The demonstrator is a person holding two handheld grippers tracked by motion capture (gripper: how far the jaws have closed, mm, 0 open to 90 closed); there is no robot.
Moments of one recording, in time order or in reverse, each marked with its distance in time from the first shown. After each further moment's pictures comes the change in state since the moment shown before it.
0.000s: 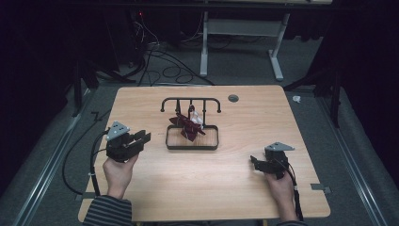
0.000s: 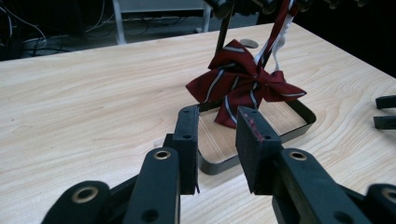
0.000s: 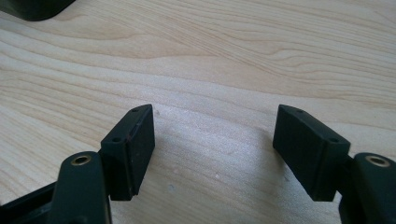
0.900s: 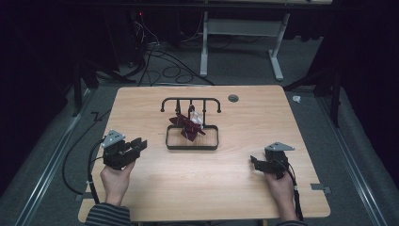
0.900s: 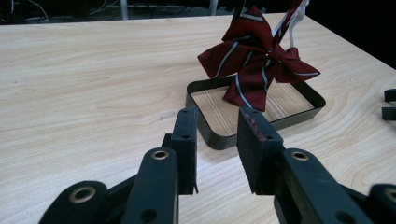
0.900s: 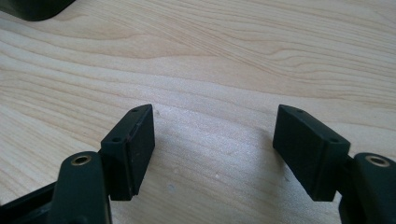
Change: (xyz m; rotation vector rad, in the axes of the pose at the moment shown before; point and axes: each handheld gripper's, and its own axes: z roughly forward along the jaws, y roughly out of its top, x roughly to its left) left arm 0.010 -0.026 -0.004 0.022 0.007 -0.062; right arm 0.000 0.000 0.000 0.000 0.000 0.000
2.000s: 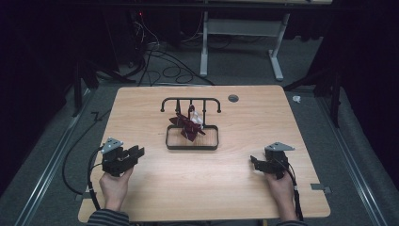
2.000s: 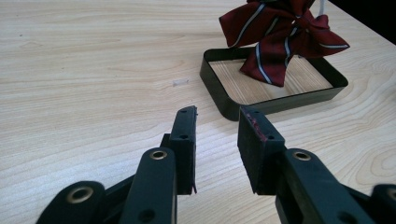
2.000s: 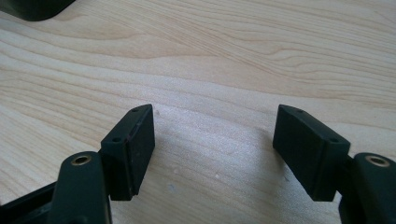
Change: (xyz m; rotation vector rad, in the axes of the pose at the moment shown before) left arm 0.011 -0.027 0.005 0.049 0.028 -0.061; right arm 0.000 0.000 0.000 0.000 0.000 0.000
